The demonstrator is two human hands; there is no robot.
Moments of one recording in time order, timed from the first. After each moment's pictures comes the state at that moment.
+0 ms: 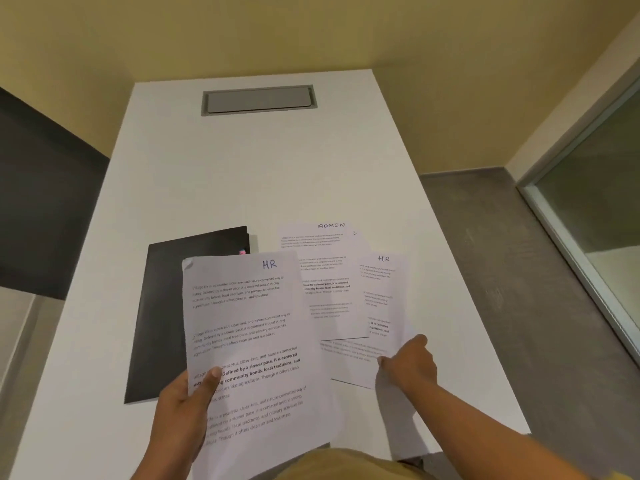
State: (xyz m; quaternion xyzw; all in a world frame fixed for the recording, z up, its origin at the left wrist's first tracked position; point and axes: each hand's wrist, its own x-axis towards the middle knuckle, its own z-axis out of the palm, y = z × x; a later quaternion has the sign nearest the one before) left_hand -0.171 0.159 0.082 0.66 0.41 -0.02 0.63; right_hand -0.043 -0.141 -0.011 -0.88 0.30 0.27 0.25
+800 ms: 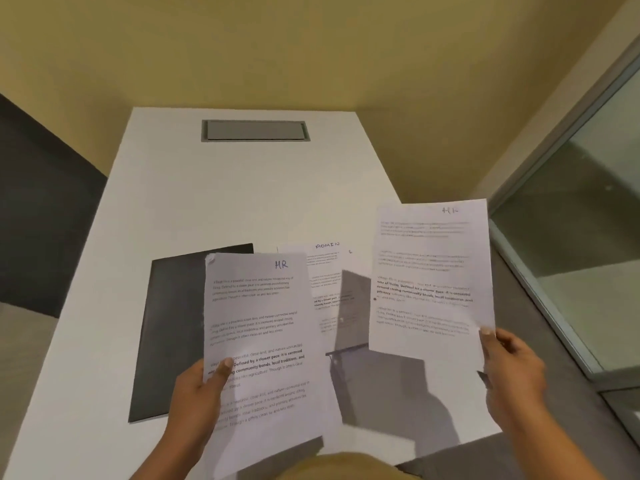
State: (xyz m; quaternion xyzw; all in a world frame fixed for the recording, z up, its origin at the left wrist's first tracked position) left_hand -0.164 0.195 0.083 0.66 0.34 -0.04 0.67; right_hand -0.086 -0.183 0.134 -0.69 0.35 -0.10 0.62
